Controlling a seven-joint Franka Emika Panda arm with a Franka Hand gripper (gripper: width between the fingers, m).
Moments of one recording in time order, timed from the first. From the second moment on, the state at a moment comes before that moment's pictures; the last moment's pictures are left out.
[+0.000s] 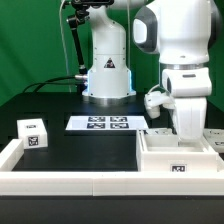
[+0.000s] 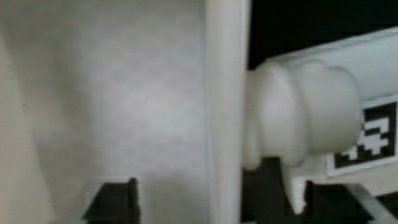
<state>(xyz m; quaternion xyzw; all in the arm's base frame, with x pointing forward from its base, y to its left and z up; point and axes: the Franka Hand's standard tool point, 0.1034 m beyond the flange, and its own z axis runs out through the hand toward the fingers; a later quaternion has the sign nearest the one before) 0.517 0.117 0.023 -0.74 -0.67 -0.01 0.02</state>
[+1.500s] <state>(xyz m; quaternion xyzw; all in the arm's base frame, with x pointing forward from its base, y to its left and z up) 0.466 0.197 0.054 -0.80 -0.60 -0.03 0.03</state>
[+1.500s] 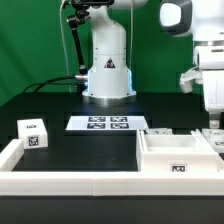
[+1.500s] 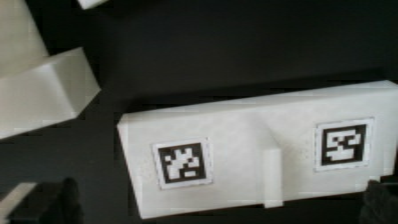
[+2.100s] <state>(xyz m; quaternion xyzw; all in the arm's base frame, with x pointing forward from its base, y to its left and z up) 0.453 0.207 0.022 -0.78 -0.62 -0.04 0.04</state>
